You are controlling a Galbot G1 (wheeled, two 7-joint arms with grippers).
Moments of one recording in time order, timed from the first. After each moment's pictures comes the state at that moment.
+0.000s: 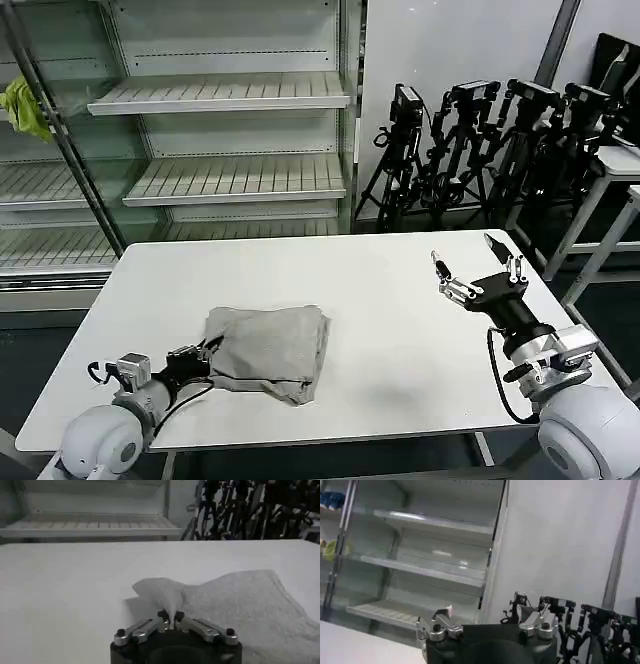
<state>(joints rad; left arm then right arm) 1.31 -0.89 -0.49 -2.01 -0.74 0.55 -0.09 -1.24 0.77 0.54 2.34 0.61 -0.34 0.24</state>
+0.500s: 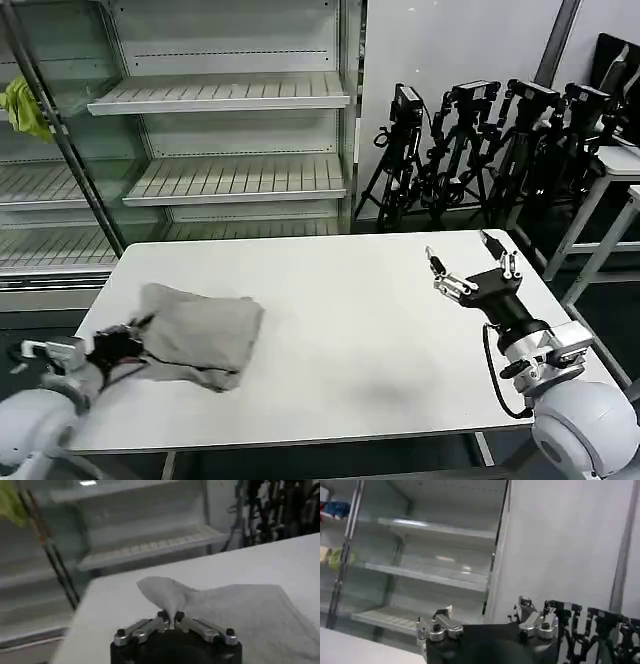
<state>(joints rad) 1.37 -0.75 -0.75 -2.00 -0.65 0.55 -0.07 -1.21 0.79 0.51 2.33 0.61 -0.31 0.23</state>
